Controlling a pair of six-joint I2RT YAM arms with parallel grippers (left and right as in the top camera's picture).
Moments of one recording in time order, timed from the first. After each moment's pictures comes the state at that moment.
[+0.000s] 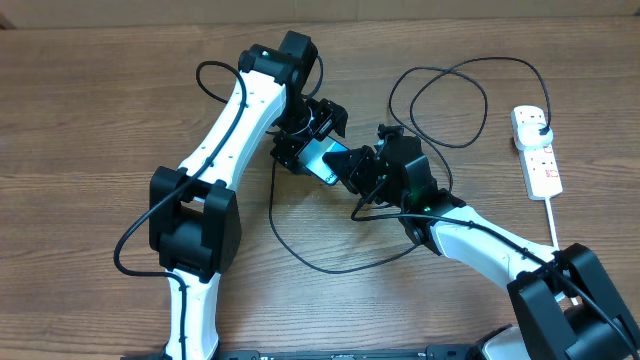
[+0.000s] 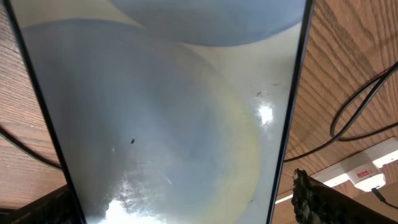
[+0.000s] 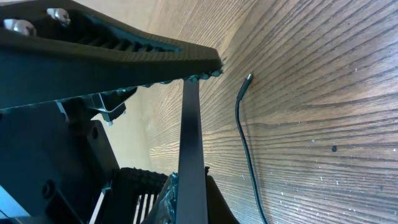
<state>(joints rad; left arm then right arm) -0.38 2.18 1.98 -1.31 0.43 -1.20 0.51 1.61 0.74 0.39 -0.37 1.27</state>
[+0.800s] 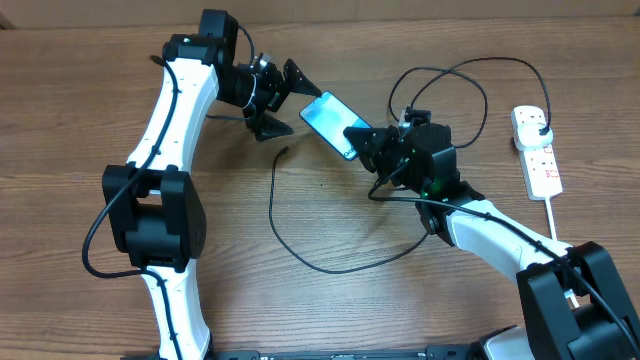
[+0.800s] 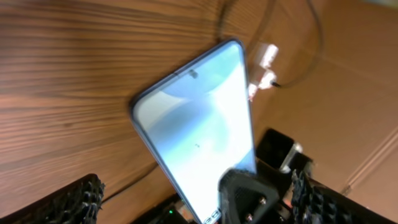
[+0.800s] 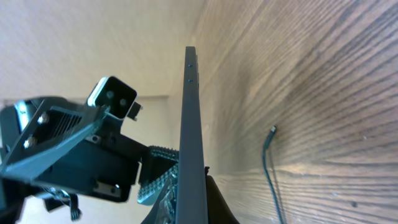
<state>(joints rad) -0.13 2.18 1.98 -1.15 0.92 -0.62 0.38 1.61 0.74 0.52 -0.39 1.35</state>
